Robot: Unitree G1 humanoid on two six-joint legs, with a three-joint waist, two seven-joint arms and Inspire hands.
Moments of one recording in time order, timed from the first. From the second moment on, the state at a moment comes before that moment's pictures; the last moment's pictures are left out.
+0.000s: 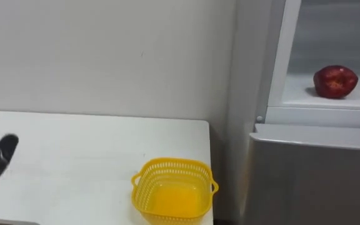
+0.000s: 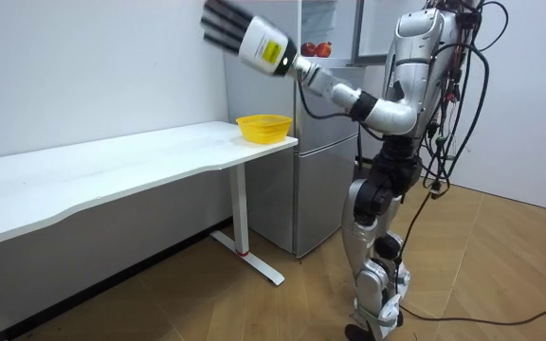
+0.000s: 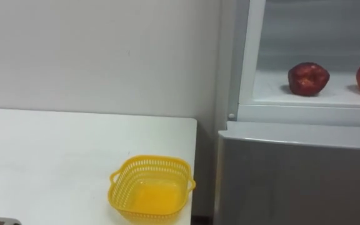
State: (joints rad) left arm 0.17 0.25 0.44 -0.40 -0.22 -0.01 0.30; right arm 0.14 -0.25 0.04 1.28 -0.16 0.05 0.05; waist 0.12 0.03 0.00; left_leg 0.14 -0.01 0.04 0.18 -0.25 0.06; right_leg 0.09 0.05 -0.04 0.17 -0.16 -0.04
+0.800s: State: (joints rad) left arm 0.29 0.22 0.31 0.93 -0.14 0.00 0.26; right arm 0.17 -0.26 -0.05 1.20 -0.04 0.02 0.05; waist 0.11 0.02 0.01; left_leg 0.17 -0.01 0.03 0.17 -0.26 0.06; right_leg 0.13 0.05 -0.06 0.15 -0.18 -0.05
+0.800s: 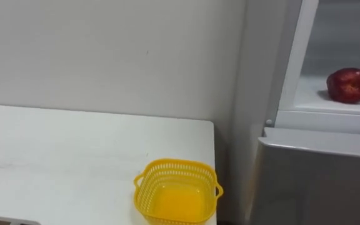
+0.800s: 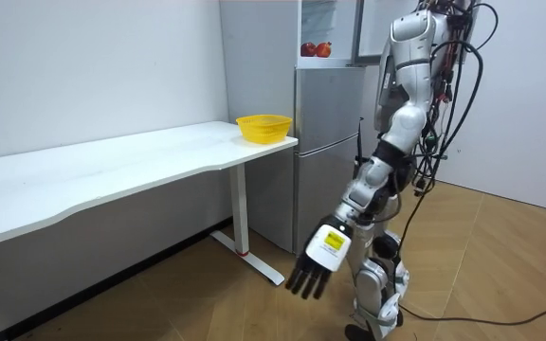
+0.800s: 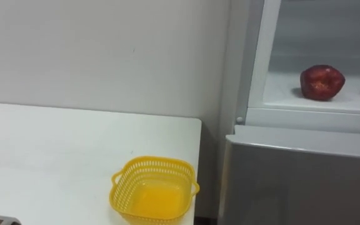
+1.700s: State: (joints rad) left arm 0.30 0.20 0.21 1.04 0.21 -0.05 0.14; right arm 0.18 -0.27 -0.19 0.08 0.02 -0.14 -0.46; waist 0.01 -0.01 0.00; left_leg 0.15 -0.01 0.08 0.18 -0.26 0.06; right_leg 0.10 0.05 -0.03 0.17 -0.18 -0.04
